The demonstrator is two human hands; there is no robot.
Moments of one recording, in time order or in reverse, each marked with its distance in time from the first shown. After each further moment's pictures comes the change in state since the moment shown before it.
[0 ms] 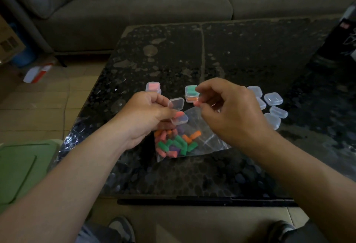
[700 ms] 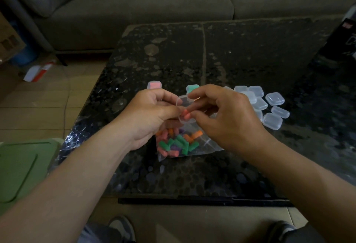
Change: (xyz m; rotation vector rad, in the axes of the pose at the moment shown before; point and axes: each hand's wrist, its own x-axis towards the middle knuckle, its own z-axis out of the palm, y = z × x) left_hand -0.009 0.004 0.005 -0.103 -0.092 0.076; right_hand -0.005 -0.002 0.007 0.065 -0.101 -0.053
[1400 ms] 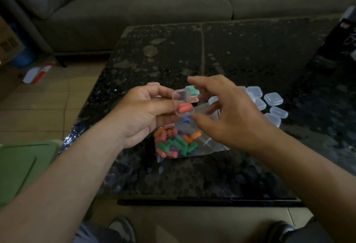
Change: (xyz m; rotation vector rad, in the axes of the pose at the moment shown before) left_hand -0.007 0.012 -0.003 -0.134 -0.018 0.062; right_hand 0.004 0.007 -0.015 -0.058 -0.069 -0.076
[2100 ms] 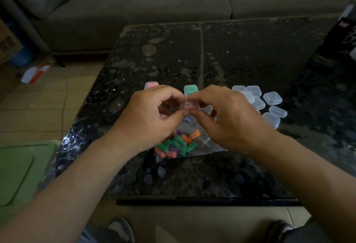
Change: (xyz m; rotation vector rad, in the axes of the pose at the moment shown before) left_hand -0.002 -0.021 -0.004 0.876 0.037 0.722; right_hand -0.001 0.001 0.004 -0.166 -0.016 -0.084
